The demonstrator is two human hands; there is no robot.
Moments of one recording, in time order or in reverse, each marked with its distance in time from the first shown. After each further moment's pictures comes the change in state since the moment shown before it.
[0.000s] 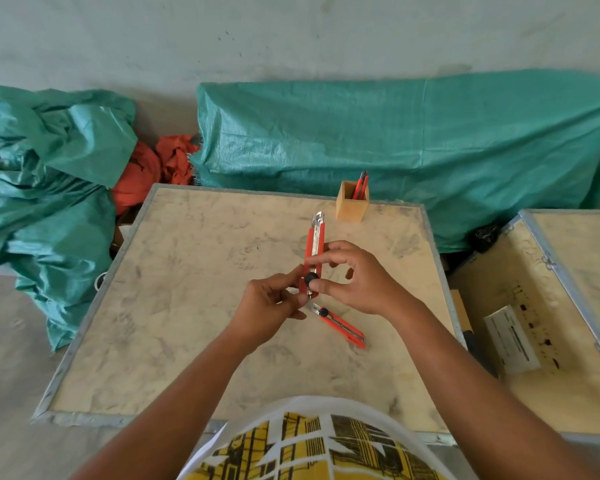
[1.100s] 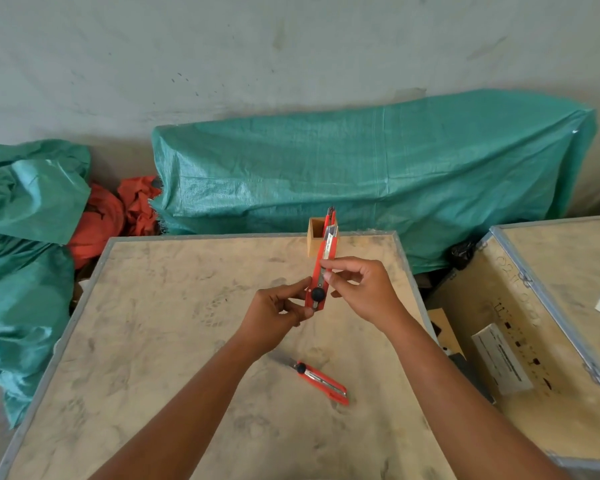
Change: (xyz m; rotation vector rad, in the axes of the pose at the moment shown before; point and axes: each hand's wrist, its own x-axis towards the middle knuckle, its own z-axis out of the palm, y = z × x) left_hand 0.114 0.026 0.044 0.243 -0.107 0.016; right_hand 0.059 0.067 -0.062 0.335 0.385 0.055
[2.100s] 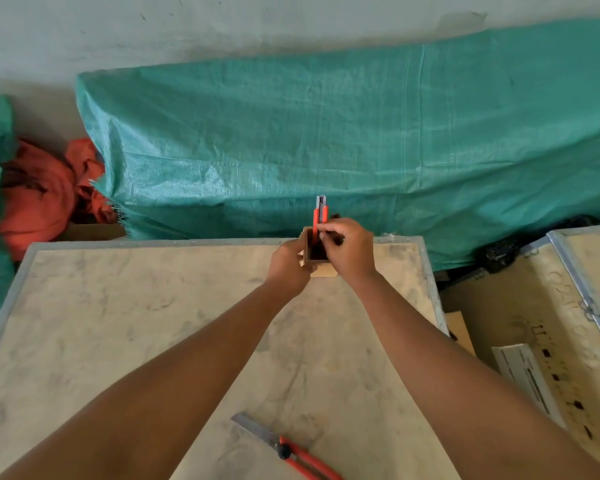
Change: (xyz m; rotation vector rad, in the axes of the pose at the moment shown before) left_hand 0.292 -0.093 0.039 0.218 0.046 -0.229; right_hand 0.255 0.157 0.023 -0.391 0.200 -0.114
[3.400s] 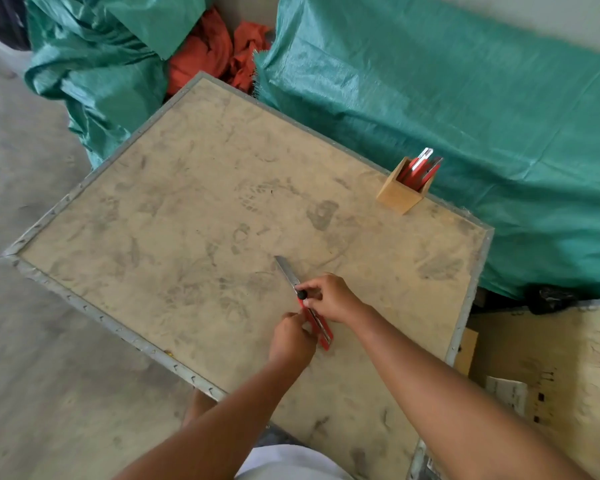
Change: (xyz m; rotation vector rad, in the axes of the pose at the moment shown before) left_hand -0.325 -0.119 0.141 -0.130 0.297 -0.564; right_hand -0.262 -0.027 0.001 -0.199 -1.183 -0.066
